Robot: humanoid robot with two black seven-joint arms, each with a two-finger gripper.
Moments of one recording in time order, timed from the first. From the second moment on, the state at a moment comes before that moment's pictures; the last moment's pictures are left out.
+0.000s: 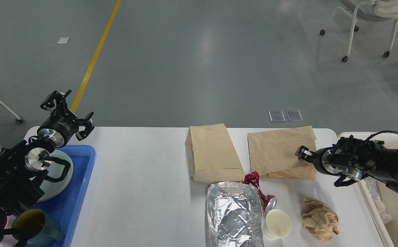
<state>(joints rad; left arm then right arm) -0.76 0.30 -0.81 -0.32 -0.03 -0.39 -0.14 1.18 -0.32 -0.93 0.79 -0.04 0.00 -0.10</state>
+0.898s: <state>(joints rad) -0.76 0.30 -0.81 -0.32 -0.03 -0.39 -0.14 1.50 -0.61 -0.84 1.03 -0.04 0.00 -0.10</state>
